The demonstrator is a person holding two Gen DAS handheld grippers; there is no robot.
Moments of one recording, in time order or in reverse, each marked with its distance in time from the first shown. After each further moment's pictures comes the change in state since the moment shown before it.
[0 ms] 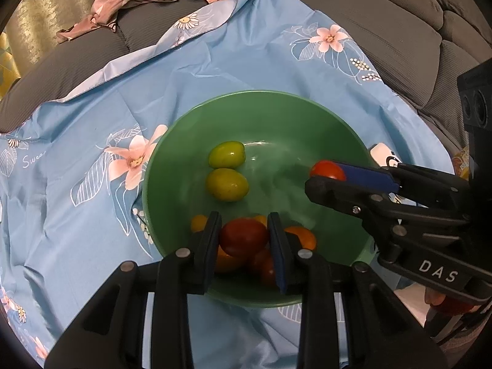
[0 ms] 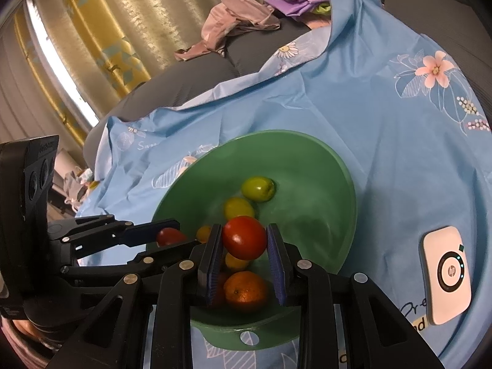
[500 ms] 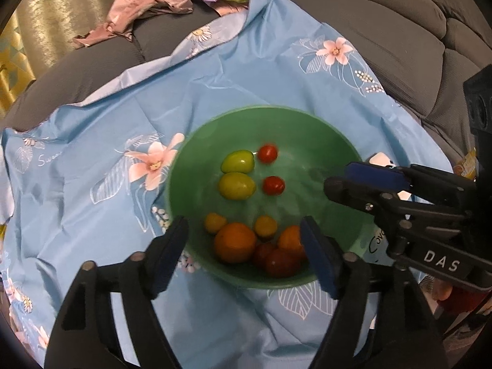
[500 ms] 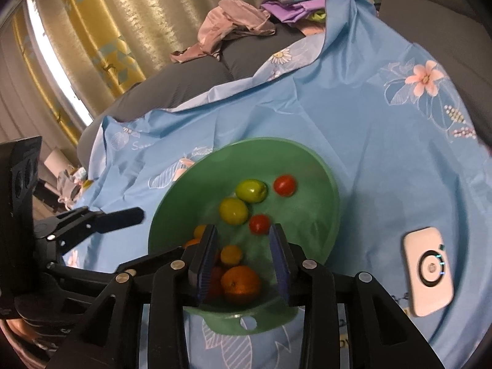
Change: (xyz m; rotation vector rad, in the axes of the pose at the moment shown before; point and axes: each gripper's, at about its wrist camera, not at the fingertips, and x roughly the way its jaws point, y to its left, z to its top) left arm -0.033 0.002 -0.004 -0.031 -0.047 0.055; right arm -0.022 0.009 0.003 -0.015 -0.003 -0.063
